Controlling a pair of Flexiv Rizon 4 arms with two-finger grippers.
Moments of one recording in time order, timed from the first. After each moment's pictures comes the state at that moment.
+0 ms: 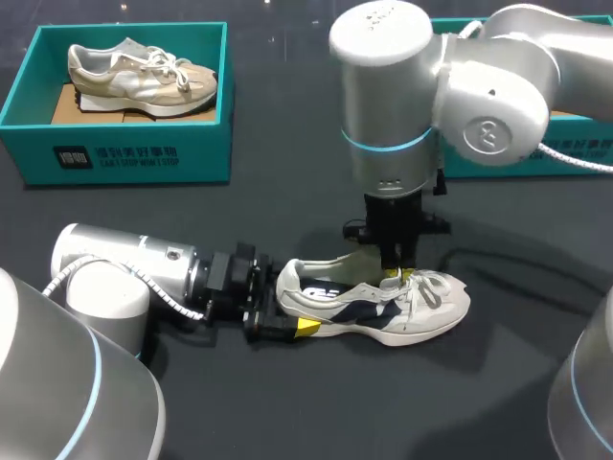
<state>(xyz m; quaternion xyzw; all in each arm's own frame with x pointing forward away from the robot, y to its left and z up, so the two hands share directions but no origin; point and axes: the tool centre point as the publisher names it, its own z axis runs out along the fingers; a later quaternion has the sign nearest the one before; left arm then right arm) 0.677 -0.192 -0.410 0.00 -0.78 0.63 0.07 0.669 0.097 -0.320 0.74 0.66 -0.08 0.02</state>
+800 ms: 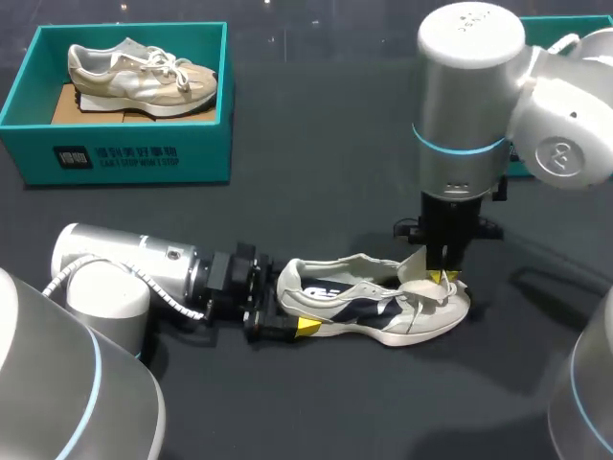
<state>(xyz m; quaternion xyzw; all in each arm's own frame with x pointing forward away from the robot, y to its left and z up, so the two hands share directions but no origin) 0.677 -0.192 -0.409 0.00 -0.78 0.63 0.07 0.667 0.037 -0.323 0.76 0.65 -0.05 0.01</state>
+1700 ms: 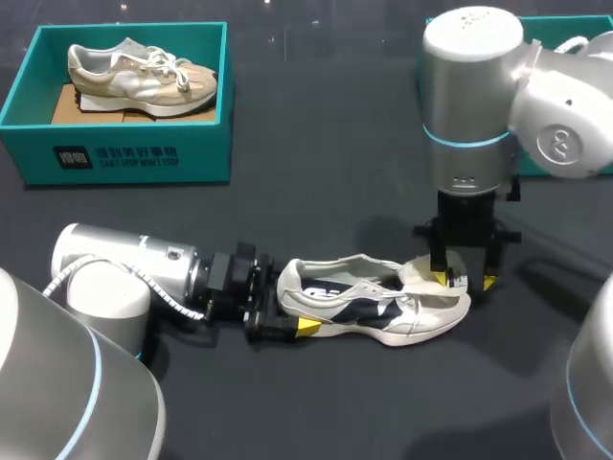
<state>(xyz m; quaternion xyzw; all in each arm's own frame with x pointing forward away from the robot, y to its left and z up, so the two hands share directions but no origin) 0.677 -0.192 -0.410 0.00 -0.78 0.63 0.07 0.667 0.003 -0.336 0.79 0.60 -0.12 0.01</state>
